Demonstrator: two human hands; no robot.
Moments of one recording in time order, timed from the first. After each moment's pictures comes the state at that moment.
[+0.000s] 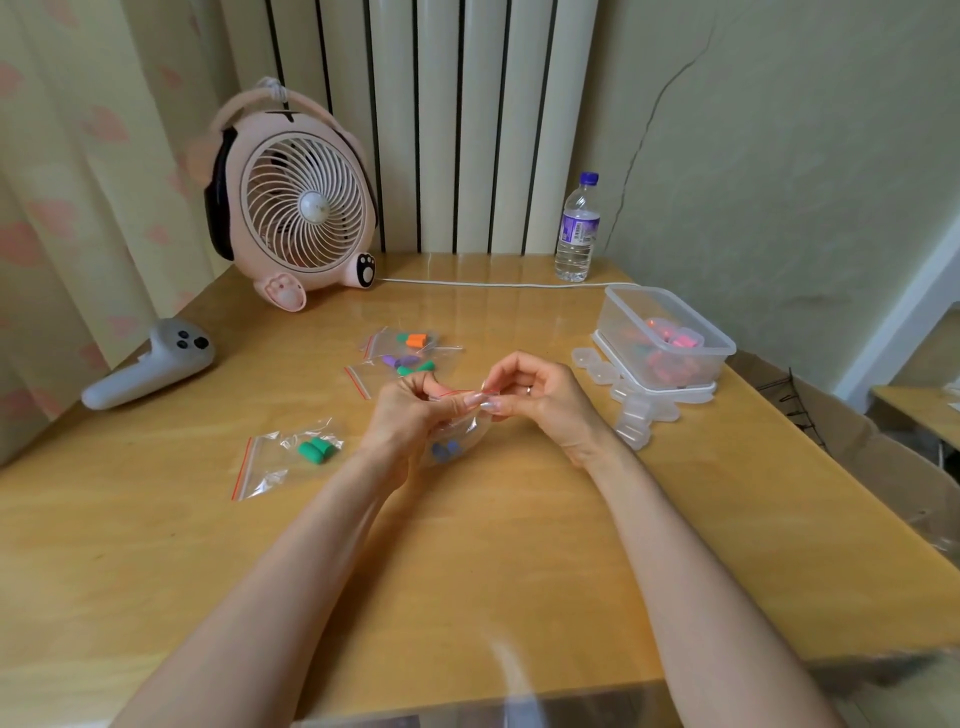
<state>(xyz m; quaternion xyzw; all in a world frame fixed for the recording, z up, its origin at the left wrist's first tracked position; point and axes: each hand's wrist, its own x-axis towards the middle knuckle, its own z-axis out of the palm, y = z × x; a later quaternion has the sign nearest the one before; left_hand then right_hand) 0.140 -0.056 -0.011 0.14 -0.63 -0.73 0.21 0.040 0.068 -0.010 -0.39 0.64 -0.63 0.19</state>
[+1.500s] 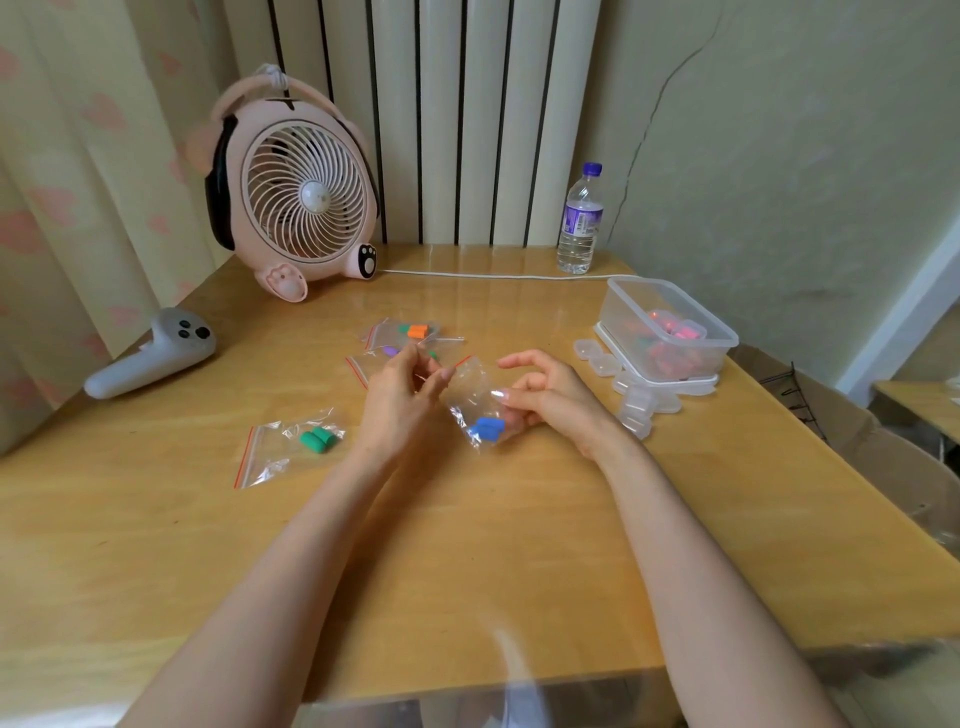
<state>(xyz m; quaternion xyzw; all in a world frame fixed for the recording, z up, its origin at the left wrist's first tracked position) 0.129 -0.079 -0.031 0.18 -0.82 -0.45 0.31 0.031 0.073 -0.016 -0.29 0.73 -0.57 0.23</state>
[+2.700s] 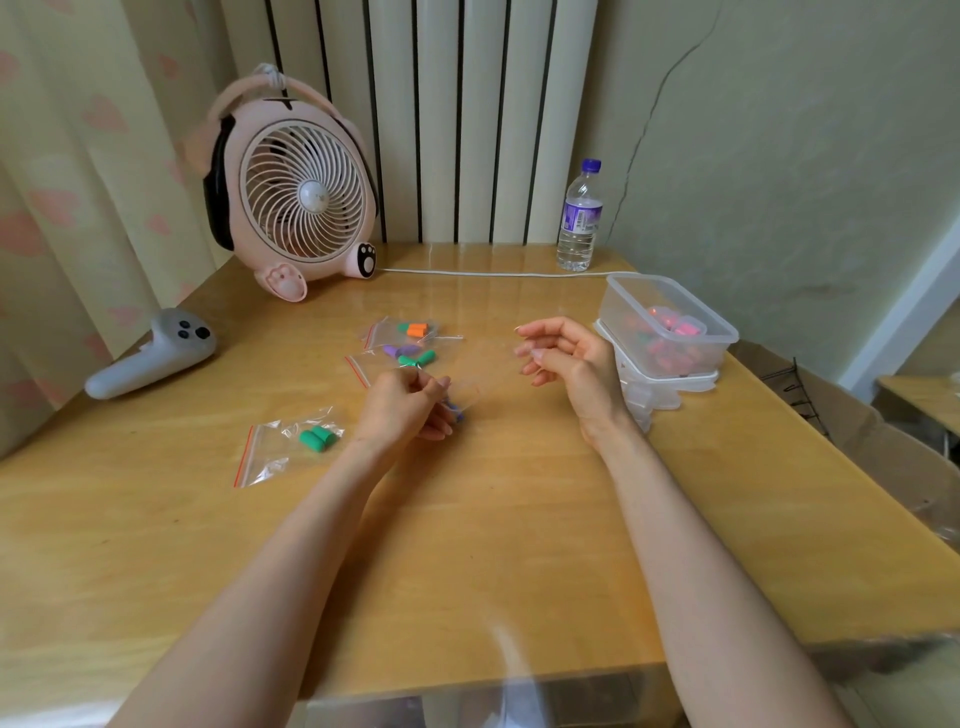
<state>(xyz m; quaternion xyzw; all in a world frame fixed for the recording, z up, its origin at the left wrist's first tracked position) 0.134 -0.072 -0.021 0.24 -0.76 -0.58 0.17 0.028 0.079 -0.005 -0.31 0.65 -0.69 0.07</state>
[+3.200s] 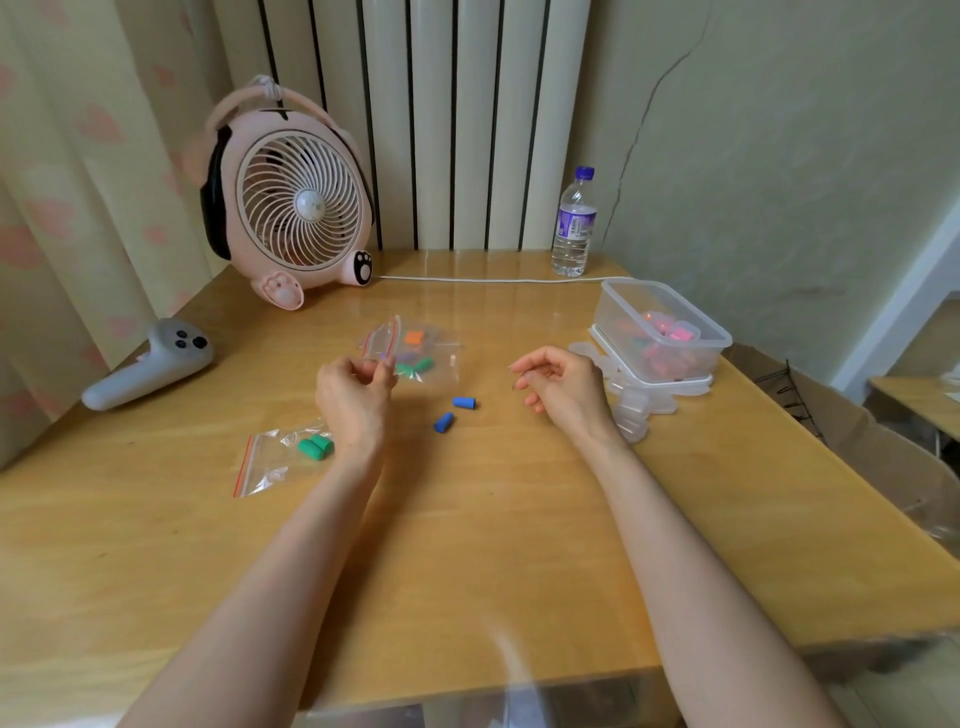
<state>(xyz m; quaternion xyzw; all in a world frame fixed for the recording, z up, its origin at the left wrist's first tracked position) 0.128 -0.099 -0.035 0.34 -0.66 -0.51 0.43 0.023 0.071 -0.020 -0.25 0.79 -0.56 0.02</state>
